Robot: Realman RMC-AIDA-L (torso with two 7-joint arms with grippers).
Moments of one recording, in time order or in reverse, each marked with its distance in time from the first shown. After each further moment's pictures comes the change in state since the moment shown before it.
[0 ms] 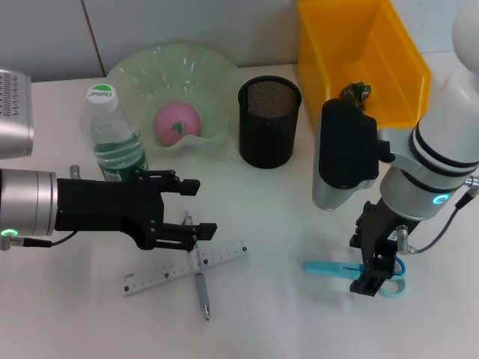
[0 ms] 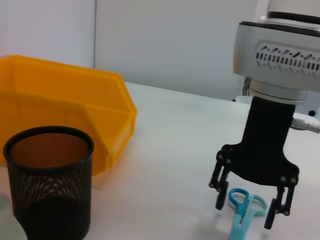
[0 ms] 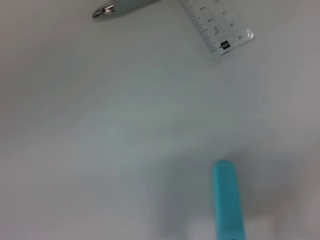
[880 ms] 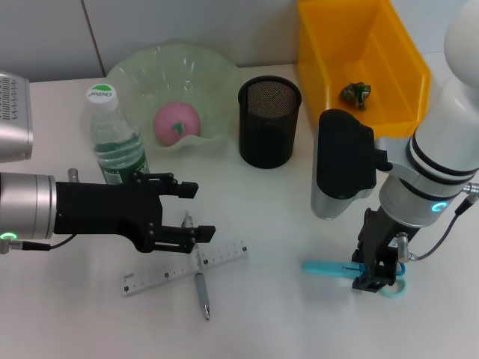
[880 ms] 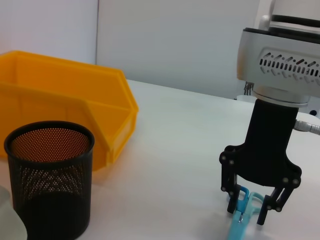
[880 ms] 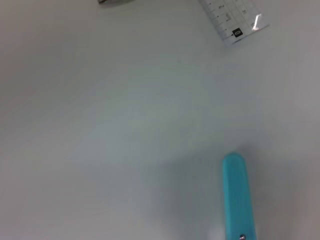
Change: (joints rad) left arm 0.009 -0.001 0.002 0.000 0.001 -0.006 0.000; right arm -0.006 0.000 -0.031 0.011 -0.002 0.010 0.010
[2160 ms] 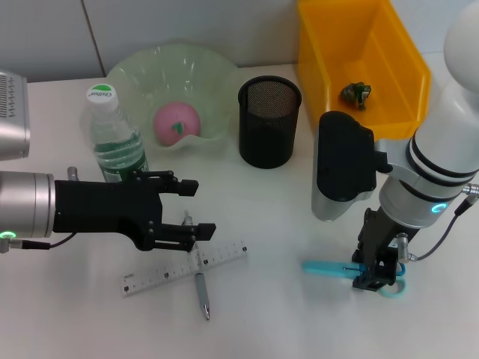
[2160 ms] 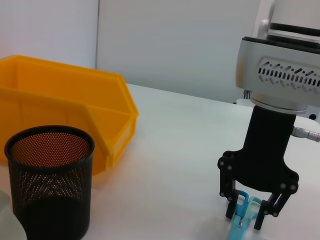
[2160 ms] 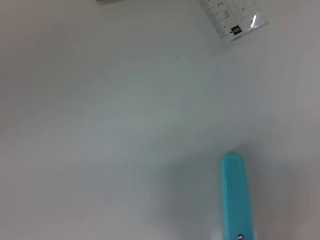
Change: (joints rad) left arm 0.000 0.000 -0.005 0.000 -0.008 0.006 0.000; right arm -0.005 0.000 -0.006 0.001 -0.004 0.012 -0.005
